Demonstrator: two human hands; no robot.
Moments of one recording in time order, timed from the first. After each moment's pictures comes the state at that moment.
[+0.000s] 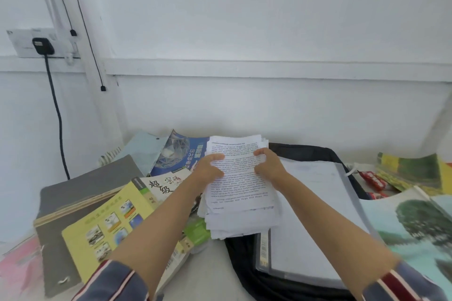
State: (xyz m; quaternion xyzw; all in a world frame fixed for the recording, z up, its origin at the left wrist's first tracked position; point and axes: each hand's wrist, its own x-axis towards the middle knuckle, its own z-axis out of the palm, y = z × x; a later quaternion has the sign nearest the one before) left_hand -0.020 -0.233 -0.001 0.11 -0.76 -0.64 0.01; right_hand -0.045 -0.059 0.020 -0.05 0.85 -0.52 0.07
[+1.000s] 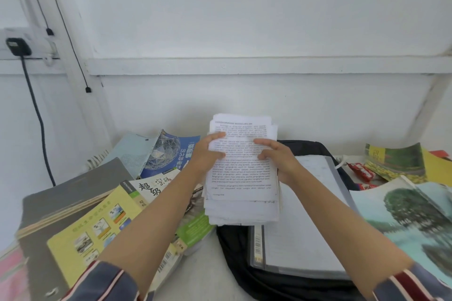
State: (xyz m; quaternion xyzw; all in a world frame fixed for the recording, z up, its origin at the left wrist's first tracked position) left_hand -0.020 -0.212 0.034 0.03 -0.70 -0.71 0.06; right_hand -0.048 -0.024 0.034 -0.03 0.64 -0.76 0.12
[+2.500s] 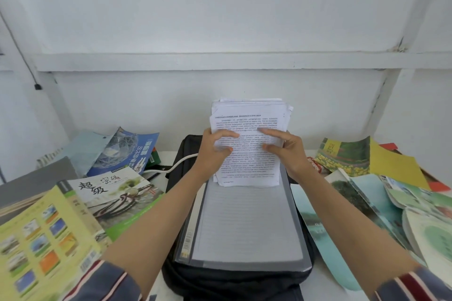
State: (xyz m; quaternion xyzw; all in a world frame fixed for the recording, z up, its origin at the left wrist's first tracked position) left_hand -0.035 -0.071 0.026 -0.10 -0.78 -0.59 0.18; right_hand -0.063 0.128 0.027 -0.25 0.64 -0.73 -0.07
